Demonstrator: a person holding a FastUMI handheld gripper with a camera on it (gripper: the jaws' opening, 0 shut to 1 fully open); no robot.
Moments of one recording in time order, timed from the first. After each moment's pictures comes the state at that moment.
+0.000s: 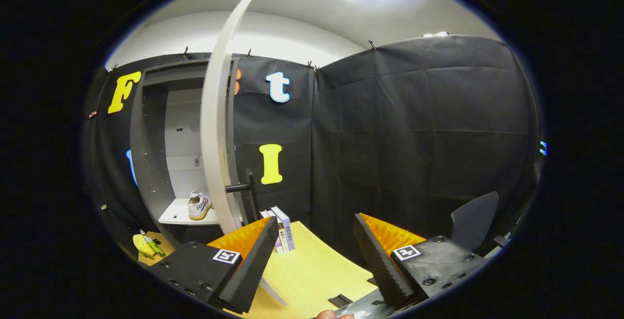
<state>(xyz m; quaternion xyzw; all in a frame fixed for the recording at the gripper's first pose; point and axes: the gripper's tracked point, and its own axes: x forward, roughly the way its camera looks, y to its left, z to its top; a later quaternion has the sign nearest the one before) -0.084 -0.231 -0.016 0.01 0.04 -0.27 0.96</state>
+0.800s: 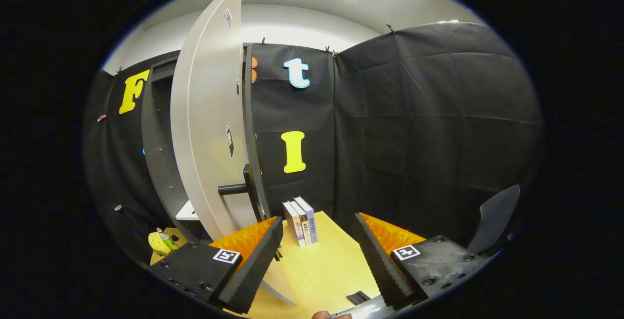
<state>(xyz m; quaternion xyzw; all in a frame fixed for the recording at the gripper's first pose) -0.055 -0.185 -0.038 0.05 0.07 -0.19 0.98</state>
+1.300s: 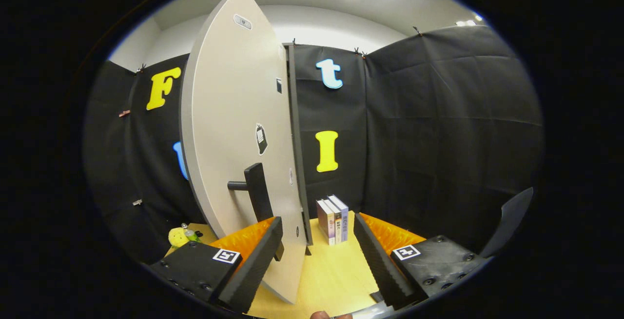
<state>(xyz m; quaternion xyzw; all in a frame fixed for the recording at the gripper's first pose) -0.041 -0.102 -0.042 0.05 0.07 -0.10 0.99</state>
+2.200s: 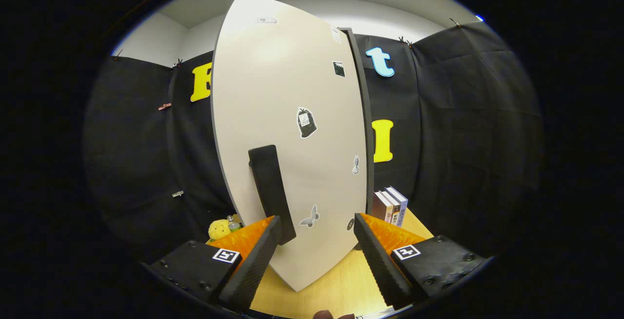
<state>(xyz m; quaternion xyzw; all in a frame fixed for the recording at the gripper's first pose) -0.016 -0.009 -0.063 0.06 0.09 0.02 0.99</state>
